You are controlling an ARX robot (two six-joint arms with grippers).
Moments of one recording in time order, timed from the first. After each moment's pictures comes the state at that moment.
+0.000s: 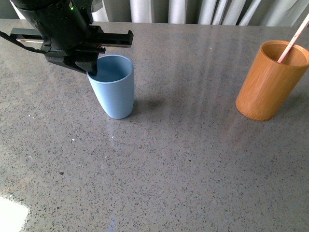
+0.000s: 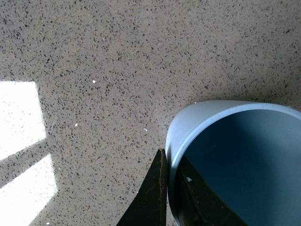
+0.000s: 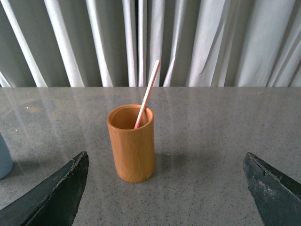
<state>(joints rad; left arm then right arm) -0.33 2.06 1.44 -0.50 0.00 -0.16 0.00 0.01 0.02 0.00 0.00 0.00</state>
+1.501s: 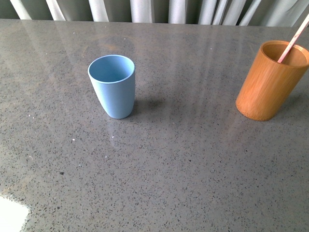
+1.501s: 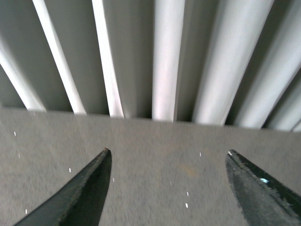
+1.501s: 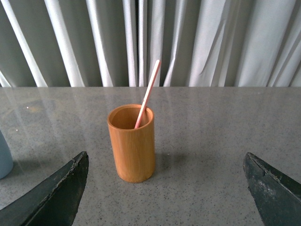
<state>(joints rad) -0.16 1.53 0.97 0.43 -0.15 -0.07 0.00 0.01 0.02 0.00 0.00 0.00</state>
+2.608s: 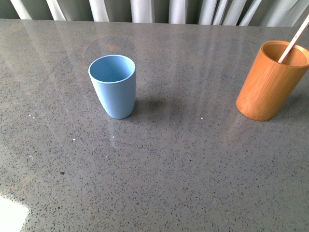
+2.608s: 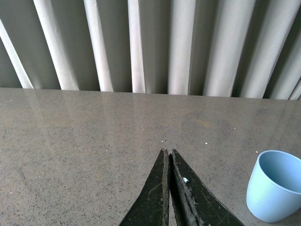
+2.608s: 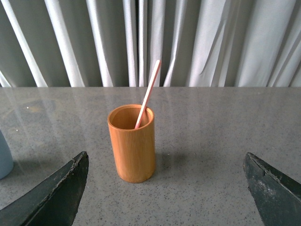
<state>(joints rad) 0.00 0.83 0.09 0.73 0.00 -0.01 0.00 0.01 0.02 0.00 0.00 0.00</state>
